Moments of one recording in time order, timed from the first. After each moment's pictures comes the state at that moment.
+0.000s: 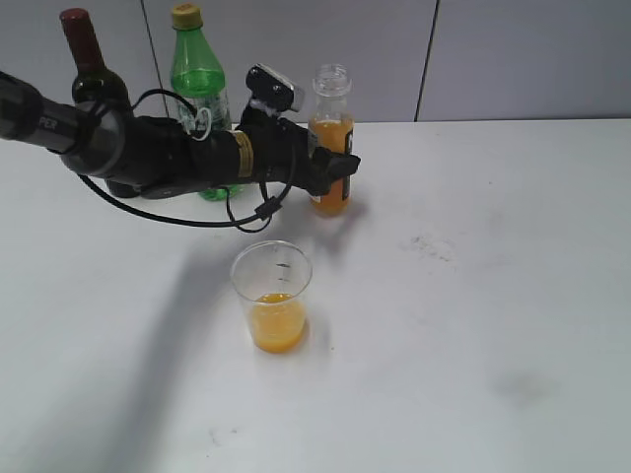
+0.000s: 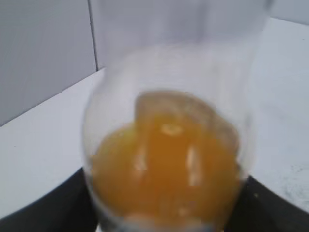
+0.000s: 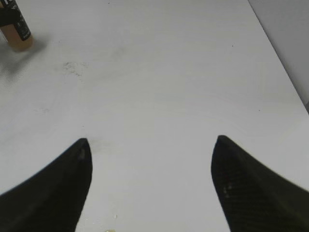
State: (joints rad) left arm -0.47 2.35 -1.49 0.93 -0.63 -0.62; right arm -0.06 -0.01 -0.50 0.06 1.04 -0.13
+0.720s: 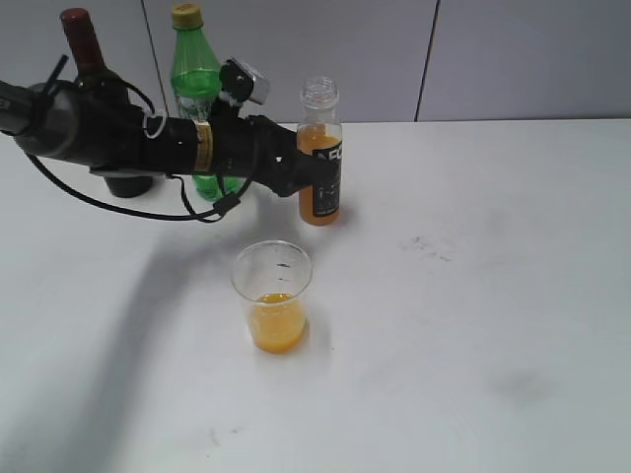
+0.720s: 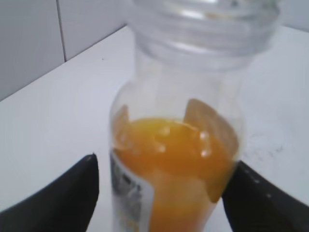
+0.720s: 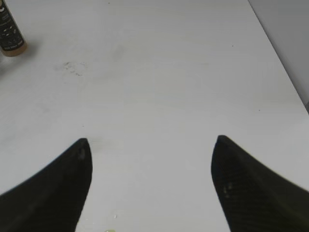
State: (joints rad) left arm -0.37 2.33 -1.50 1.26 -0.81 -0.88; right arm -0.06 -0.01 -0.50 0.06 1.05 -0.13
